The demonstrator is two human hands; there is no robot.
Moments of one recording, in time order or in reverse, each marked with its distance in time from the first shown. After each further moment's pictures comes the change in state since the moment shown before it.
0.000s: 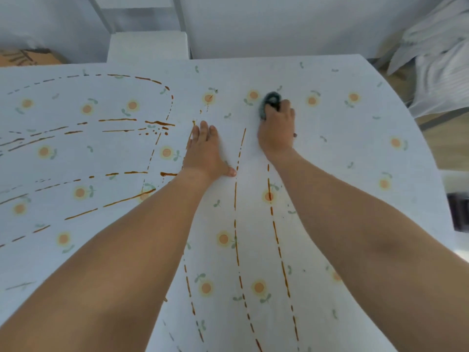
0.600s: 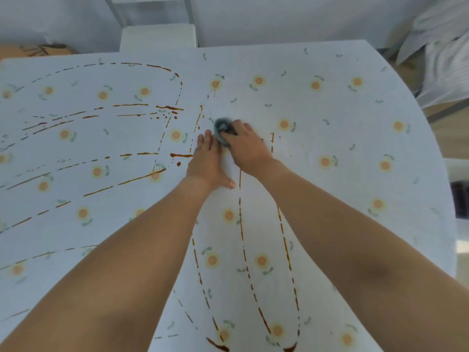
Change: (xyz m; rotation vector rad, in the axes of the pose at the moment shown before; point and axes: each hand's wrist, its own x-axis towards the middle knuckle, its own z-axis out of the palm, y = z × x) left_hand -0.062 -0.017 0.026 0.000 -0.037 -0.013; right_hand -0.087 -0.032 0.010 -0.049 -0.302 -0.549
